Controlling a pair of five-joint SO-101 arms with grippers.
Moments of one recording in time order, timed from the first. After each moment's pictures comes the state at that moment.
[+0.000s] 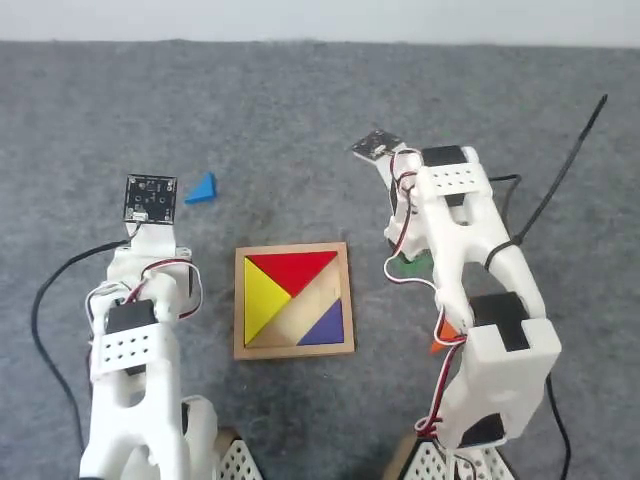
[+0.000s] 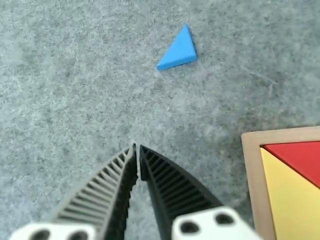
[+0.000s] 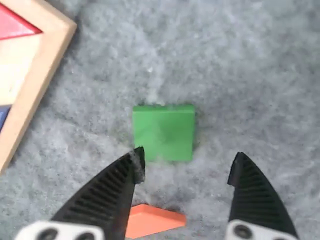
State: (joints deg) left arm -20.0 -44.4 73.1 33.5 -9.5; right arm -13.4 17.8 2.2 78.4 30.5
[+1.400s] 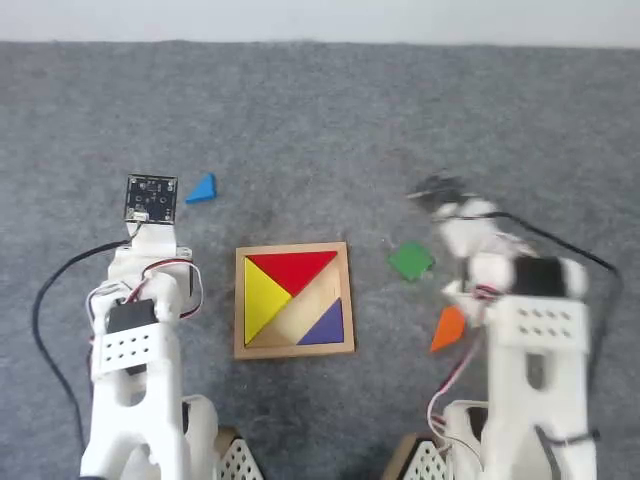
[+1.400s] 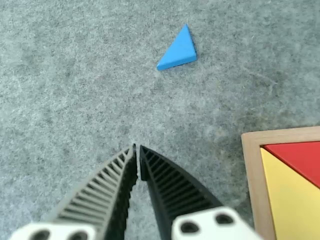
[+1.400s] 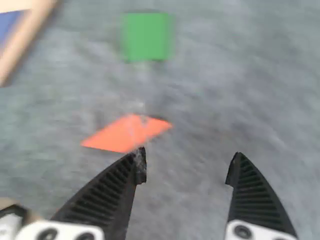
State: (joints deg) left arm -20.0 -44.4 73.1 33.5 -9.6; right arm 4.0 -42.8 41.1 79.6 43.1
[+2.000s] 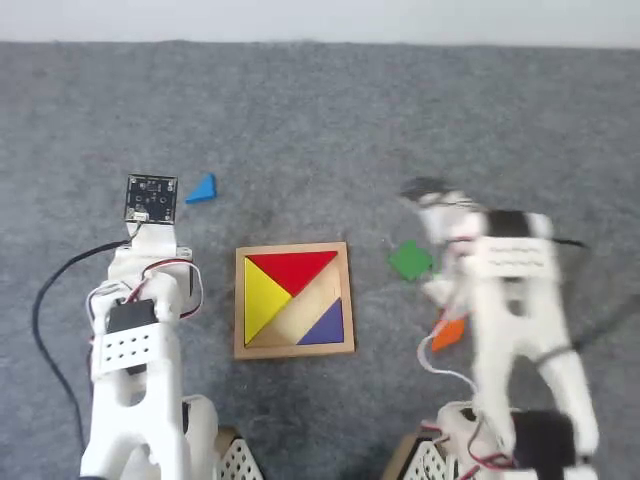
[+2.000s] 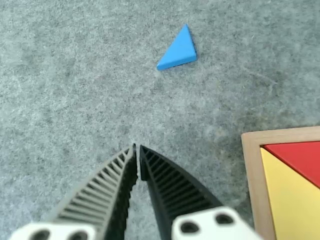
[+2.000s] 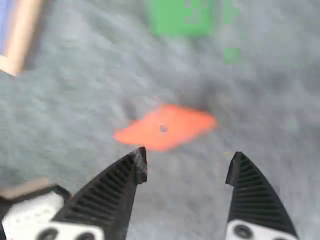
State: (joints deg) left arm -20.0 -44.4 73.1 33.5 -9.6; right arm -10.3 -17.6 35.1 80.4 32.3
